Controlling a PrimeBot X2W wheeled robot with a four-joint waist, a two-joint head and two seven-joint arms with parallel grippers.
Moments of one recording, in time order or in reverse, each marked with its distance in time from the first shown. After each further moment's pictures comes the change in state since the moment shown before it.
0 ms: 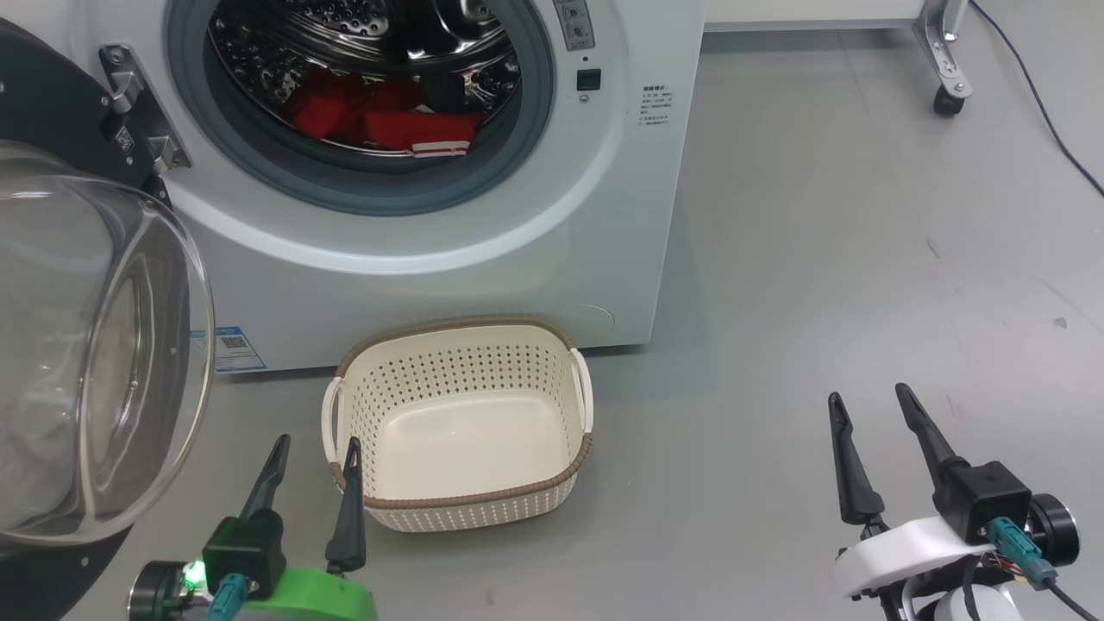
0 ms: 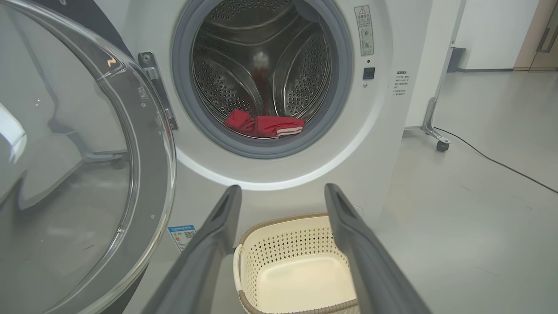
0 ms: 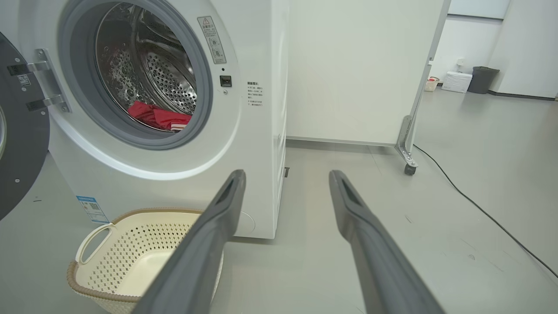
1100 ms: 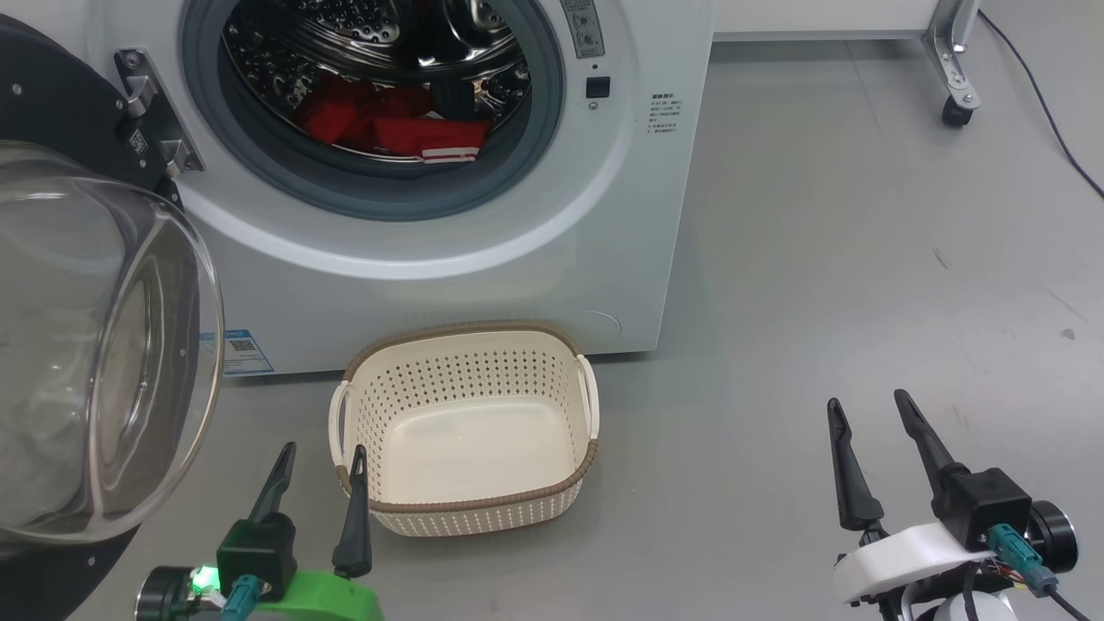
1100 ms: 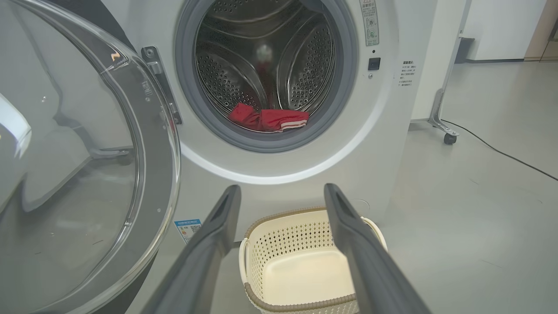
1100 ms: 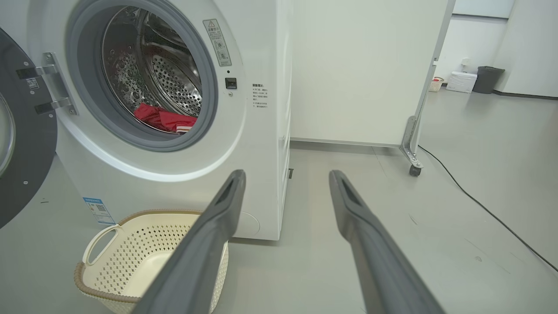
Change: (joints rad) left arm 0.000 0.000 -0.020 0.021 0.012 0.028 0.010; right arm 0.017 0.005 0.001 -0.010 0.006 0.000 0.000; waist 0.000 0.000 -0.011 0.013
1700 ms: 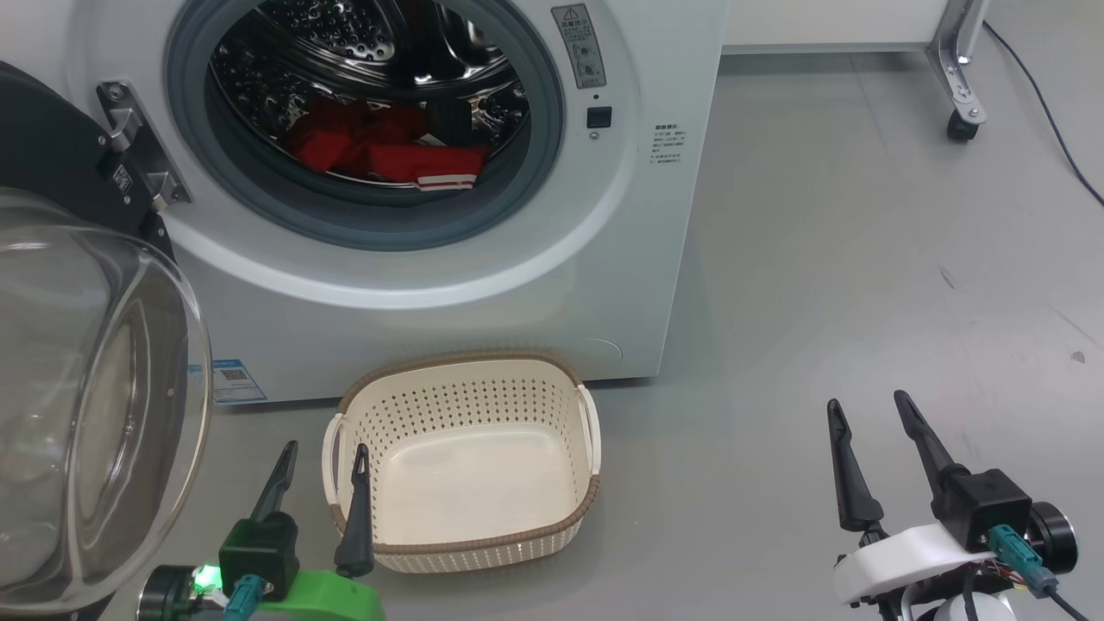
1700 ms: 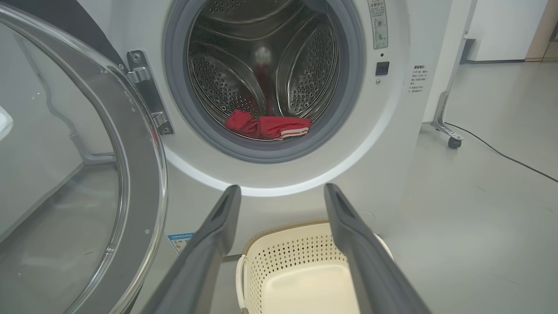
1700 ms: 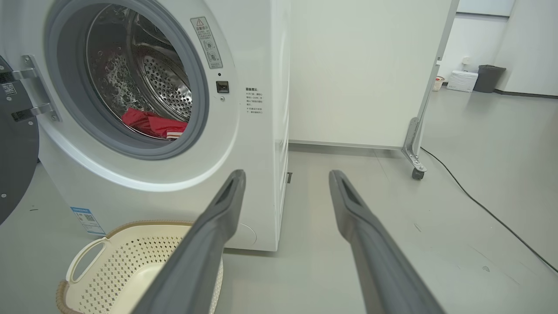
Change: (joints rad) left arm 0.000 0.000 -0.006 -0.005 0.000 0.007 0.000; right arm 0.002 0.001 0.000 -0.001 0.002 0.000 0.000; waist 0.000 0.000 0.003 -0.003
